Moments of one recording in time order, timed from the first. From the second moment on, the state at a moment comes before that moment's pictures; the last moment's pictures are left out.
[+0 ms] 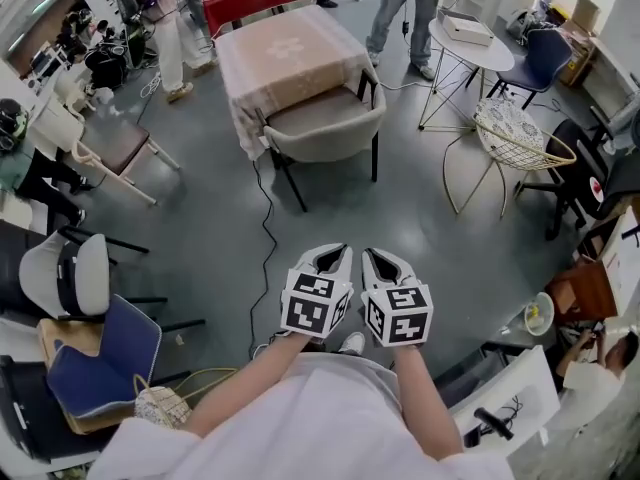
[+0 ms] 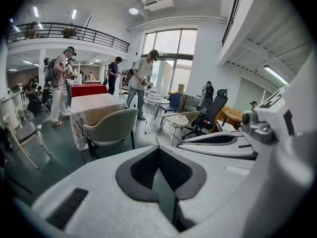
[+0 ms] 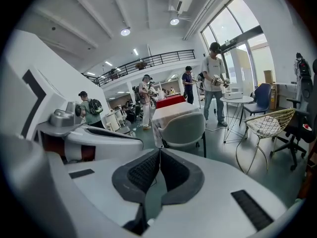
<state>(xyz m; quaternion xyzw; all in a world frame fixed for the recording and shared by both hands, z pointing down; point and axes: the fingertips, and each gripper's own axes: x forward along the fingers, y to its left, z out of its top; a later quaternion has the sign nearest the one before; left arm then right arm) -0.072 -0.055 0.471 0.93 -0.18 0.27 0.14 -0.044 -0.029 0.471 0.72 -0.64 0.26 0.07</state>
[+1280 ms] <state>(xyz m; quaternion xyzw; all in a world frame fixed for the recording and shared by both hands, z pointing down) 0.041 -0.280 0.475 0.94 -0.13 0.25 0.16 0.055 -0.239 0.478 0.73 -0.62 0.26 0.12</state>
